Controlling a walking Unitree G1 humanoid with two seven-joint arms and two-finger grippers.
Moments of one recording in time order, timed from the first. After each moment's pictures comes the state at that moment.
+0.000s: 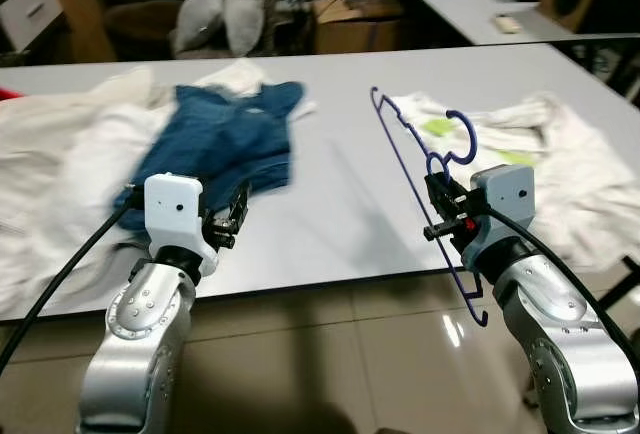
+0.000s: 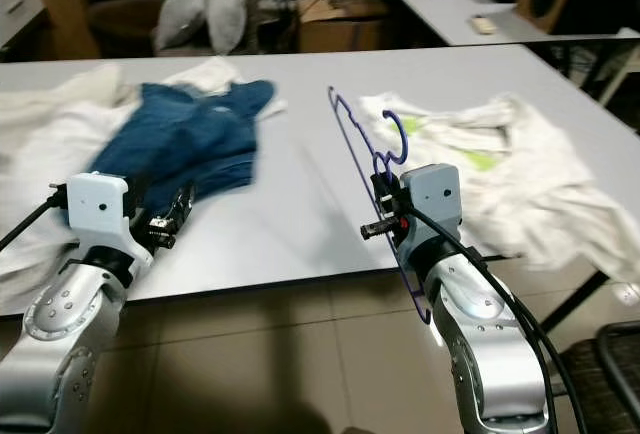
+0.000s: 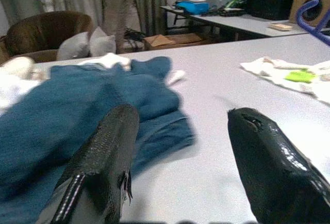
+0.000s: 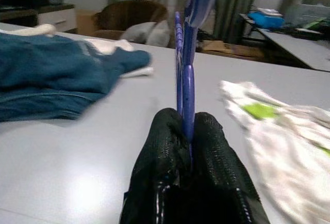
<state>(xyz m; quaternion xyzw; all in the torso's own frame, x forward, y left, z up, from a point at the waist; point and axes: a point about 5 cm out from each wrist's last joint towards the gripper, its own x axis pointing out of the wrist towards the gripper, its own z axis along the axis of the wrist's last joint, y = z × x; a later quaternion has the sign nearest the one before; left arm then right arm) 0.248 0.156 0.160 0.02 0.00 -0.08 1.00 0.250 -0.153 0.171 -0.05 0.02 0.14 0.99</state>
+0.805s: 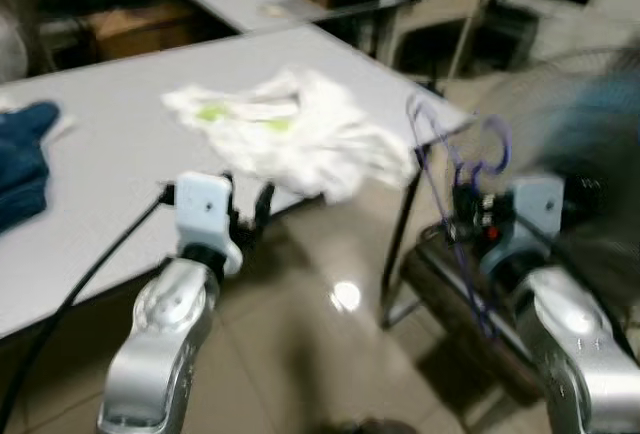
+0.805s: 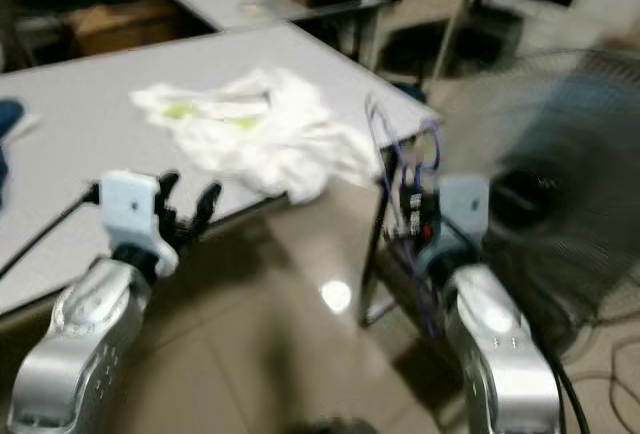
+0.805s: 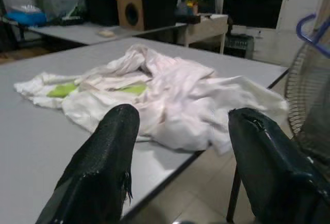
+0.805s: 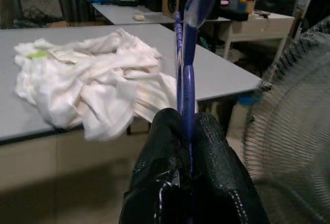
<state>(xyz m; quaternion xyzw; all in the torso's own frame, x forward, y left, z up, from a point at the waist) 0.251 0.139 0.159 0.02 0.01 -0.11 0.99 0.243 -0.172 0.159 -0.02 0.05 0.09 0.99</state>
